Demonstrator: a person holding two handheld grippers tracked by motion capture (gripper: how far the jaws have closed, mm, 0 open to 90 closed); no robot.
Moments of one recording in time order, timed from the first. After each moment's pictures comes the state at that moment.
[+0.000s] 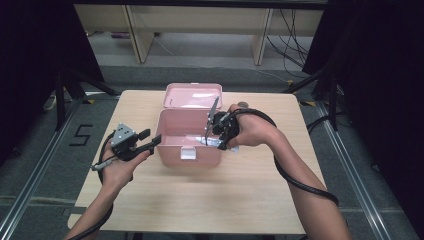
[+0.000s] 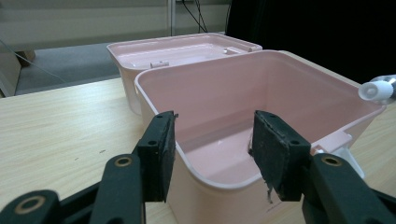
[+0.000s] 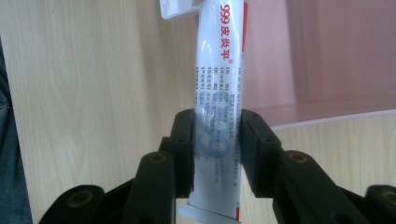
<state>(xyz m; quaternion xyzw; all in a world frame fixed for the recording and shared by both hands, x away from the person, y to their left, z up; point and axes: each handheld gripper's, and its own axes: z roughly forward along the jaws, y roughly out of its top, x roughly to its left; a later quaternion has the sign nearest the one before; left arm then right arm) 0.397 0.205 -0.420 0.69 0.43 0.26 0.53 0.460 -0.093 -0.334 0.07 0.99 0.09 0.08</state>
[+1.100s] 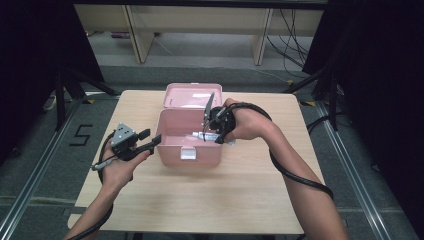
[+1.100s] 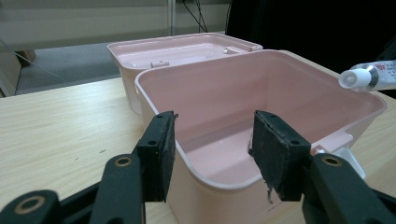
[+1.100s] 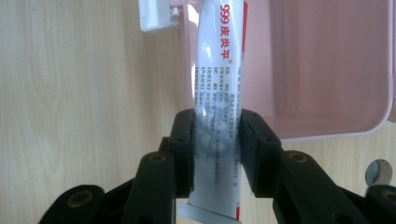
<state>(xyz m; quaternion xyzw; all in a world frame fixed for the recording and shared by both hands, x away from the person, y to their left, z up) 0.397 0.205 -0.420 0.69 0.43 0.26 0.53 0.474 -0.084 -0.330 0.03 0.99 0.10 0.09</state>
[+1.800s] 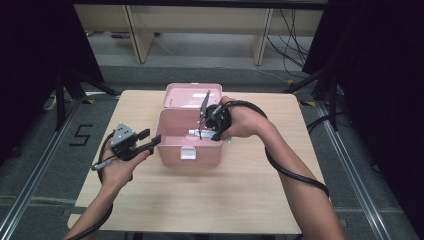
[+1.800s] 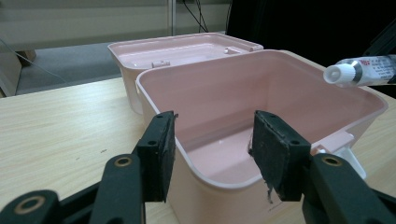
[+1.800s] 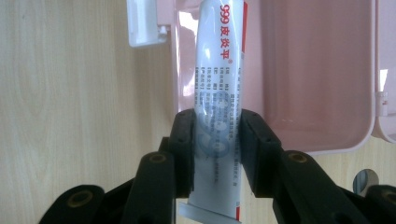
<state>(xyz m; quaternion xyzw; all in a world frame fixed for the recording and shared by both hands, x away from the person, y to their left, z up) 0.397 0.206 -0.420 0.69 0.43 0.26 0.53 0.481 -0.074 -0.329 0.02 0.99 0.10 0.10</state>
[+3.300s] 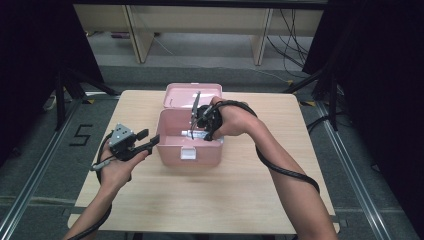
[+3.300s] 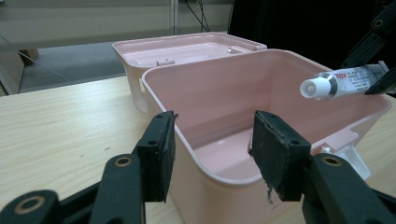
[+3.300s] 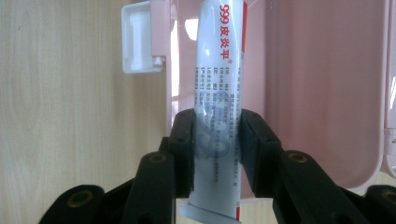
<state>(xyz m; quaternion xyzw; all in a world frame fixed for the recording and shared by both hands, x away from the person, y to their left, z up) 0.396 0.210 -0.420 0.68 0.44 0.26 0.53 0.489 -0.052 -0.339 0.00 0.99 0.10 0.10</state>
